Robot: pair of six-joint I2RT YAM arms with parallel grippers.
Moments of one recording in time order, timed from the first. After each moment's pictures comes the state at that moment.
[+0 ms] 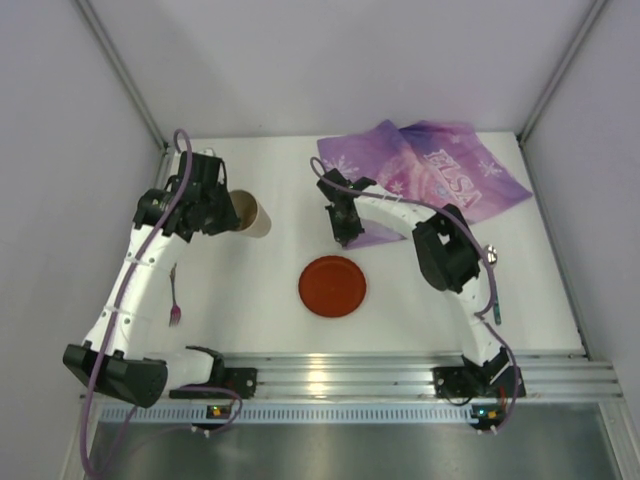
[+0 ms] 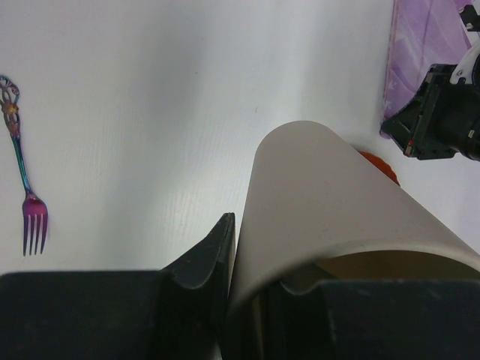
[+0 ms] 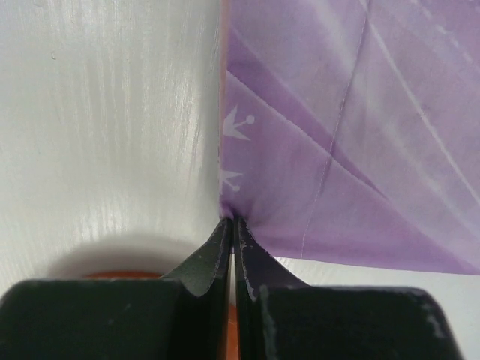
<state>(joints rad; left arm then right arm) -0.27 1.25 1.48 -1.11 -0.13 -0.52 0.70 2.24 1.81 -0.81 0.10 0.44</state>
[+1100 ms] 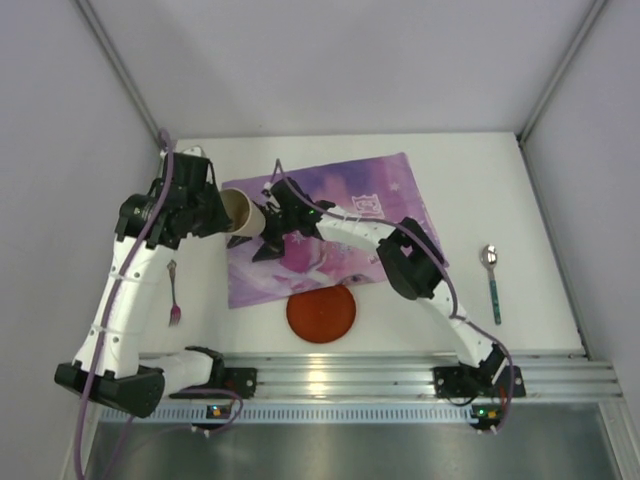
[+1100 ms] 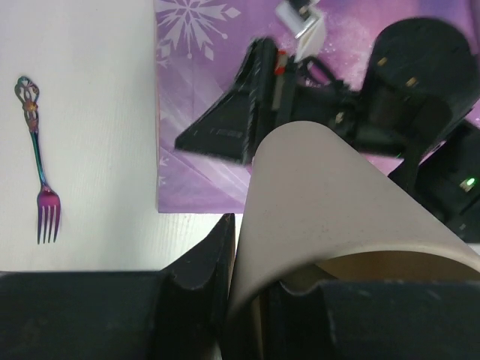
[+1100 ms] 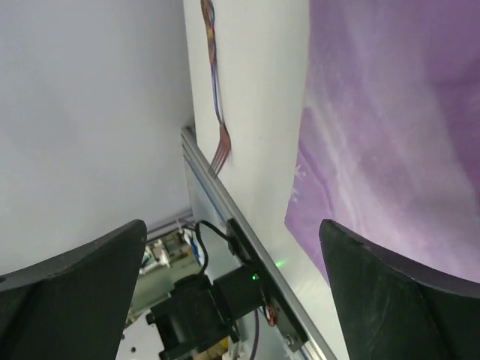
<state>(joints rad) -0.27 1.21 1.56 -1.20 -0.14 -0.52 0.90 2.44 2.00 -0.18 -0.63 1.10</state>
